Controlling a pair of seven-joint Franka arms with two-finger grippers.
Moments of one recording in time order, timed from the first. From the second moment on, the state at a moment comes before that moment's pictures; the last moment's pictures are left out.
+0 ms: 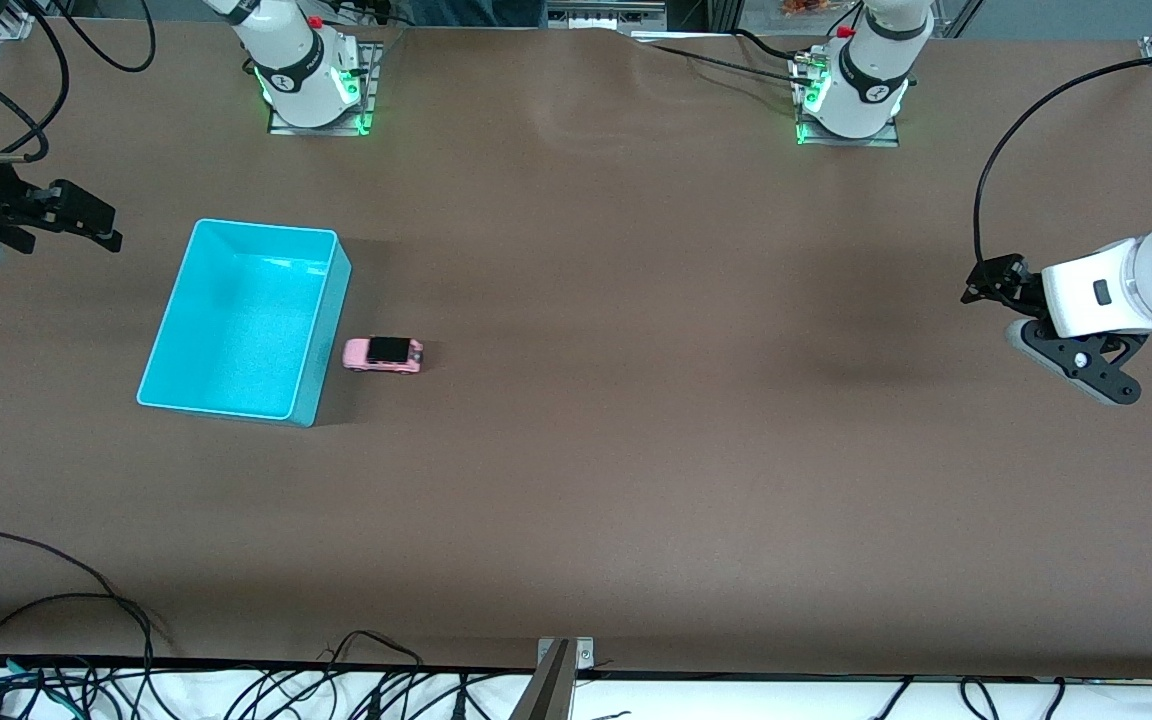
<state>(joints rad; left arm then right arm) 0.55 0.34 -0.68 -1.45 0.14 1.49 0.40 0.00 -0.01 0.00 -1.65 0.00 1.62 -0.04</state>
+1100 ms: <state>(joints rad) 0.06 0.14 -0.13 -1.50 0.01 1.49 0.26 0.10 0.09 0.01 -1.65 0.03 1.61 -0.65</state>
